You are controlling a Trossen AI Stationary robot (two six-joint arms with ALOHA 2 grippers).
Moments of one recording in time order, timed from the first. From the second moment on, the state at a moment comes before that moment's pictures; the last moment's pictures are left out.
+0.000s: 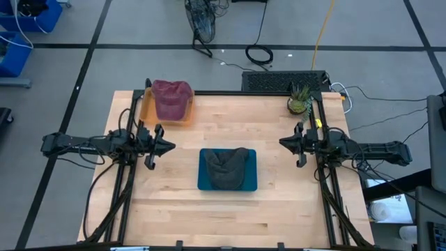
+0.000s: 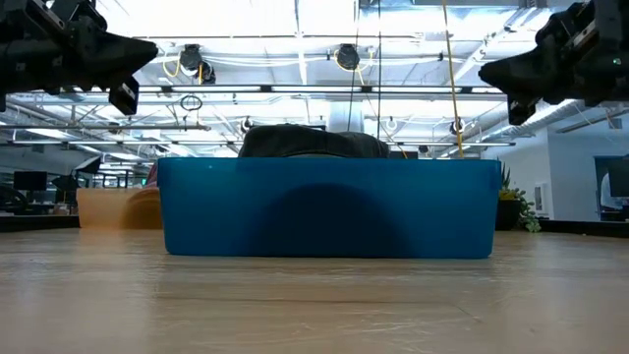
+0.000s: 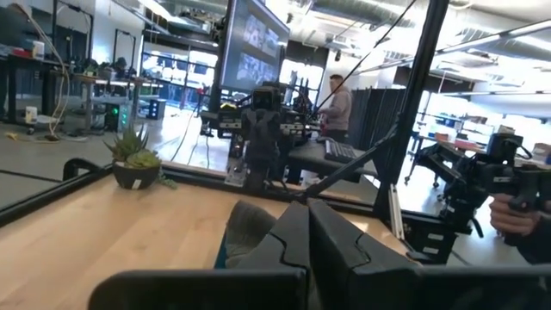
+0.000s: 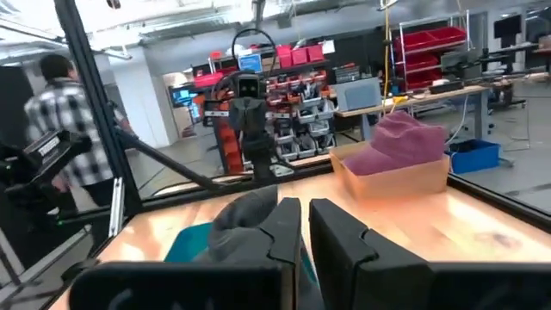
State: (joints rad) left arm 0.00 0.29 0.01 0.44 0.05 -0.21; right arm -0.04 0.16 0.02 0.27 0.05 0.20
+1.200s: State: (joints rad) left arm 0.00 0.20 0.01 0.08 0.01 -0.24; right arm 0.16 0.16 0.01 0.10 0.21 0.05
